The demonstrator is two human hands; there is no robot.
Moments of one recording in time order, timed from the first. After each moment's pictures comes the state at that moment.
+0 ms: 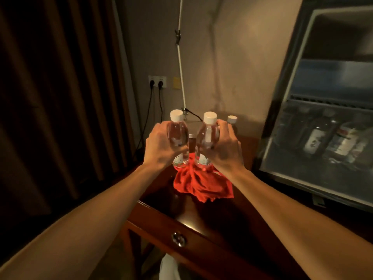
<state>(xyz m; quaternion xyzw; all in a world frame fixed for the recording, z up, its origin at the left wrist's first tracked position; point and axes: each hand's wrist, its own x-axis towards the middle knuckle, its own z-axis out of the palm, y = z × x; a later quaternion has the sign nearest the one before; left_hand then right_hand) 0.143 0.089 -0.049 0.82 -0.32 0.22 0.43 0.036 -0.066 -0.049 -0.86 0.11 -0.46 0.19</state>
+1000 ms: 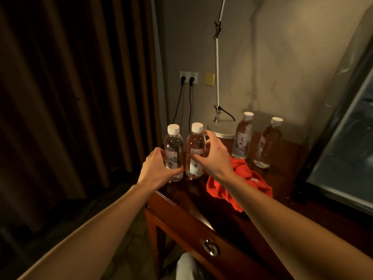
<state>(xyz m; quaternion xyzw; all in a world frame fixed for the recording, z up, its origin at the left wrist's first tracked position) 0.192 0.185 -0.117 0.90 -0.19 0.11 0.38 0.140 -0.002 -0.101 -0.89 0.06 -0.30 0.34</state>
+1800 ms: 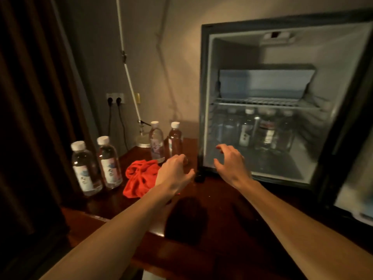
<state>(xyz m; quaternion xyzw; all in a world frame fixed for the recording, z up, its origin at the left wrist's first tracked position) 0.008 -0.026 -0.080 0.84 -0.44 0.12 0.31 -0.109 -0.187 -0.077 -0.90 0.25 -0.33 0.13</state>
